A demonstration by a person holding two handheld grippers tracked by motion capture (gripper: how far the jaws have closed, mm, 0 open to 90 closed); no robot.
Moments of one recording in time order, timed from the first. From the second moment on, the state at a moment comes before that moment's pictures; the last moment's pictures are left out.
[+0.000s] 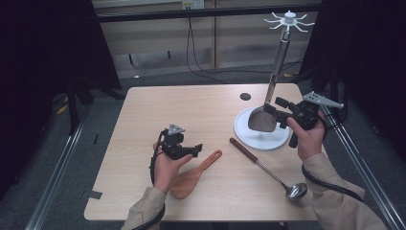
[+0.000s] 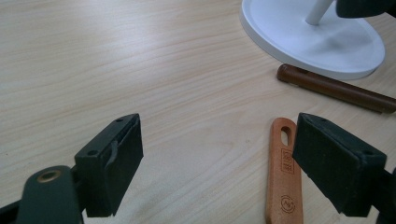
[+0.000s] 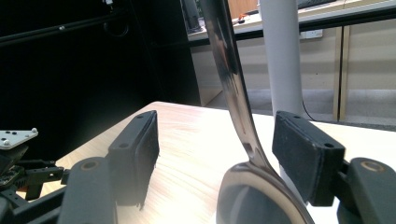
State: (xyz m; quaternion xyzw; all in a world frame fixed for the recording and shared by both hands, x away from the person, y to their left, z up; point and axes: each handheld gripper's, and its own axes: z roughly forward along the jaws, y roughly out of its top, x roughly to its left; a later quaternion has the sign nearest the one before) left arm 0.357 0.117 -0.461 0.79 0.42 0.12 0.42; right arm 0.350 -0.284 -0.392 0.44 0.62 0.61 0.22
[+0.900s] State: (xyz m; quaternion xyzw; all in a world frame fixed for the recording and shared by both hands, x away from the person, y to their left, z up) left arm 0.355 0.109 -0.461 0.80 0.41 0.11 0.42; right arm 0.323 -0.292 -0.408 0.45 0.64 0.59 0.22
